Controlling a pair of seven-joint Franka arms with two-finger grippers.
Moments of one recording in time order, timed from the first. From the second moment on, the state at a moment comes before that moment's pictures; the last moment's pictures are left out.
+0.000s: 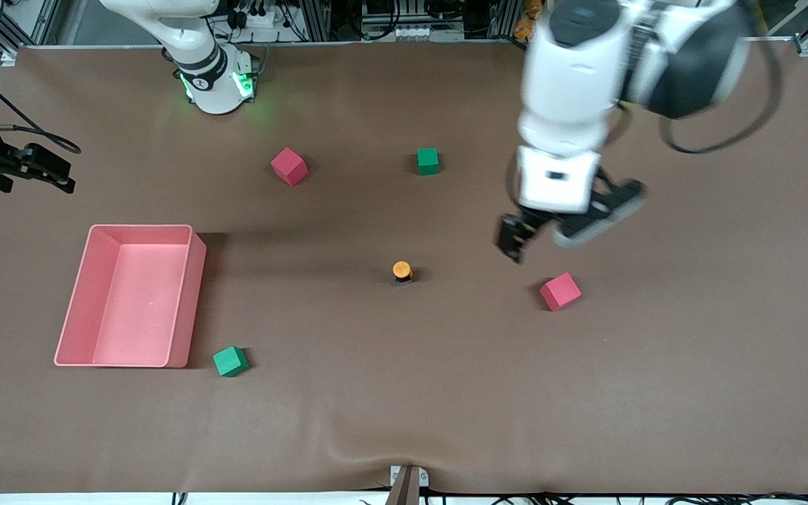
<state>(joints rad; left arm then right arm) -0.36 0.26 -0.17 -1.43 0.26 1.88 -1.07 -0.05 -0.04 0.03 -1.64 -0.03 1.57 -0.01</state>
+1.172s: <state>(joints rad) 0.05 -0.05 -0.17 -1.57 0.00 1.55 -0.10 -0.05 -0.04 0.03 -1.64 -0.03 1.57 -0.01</state>
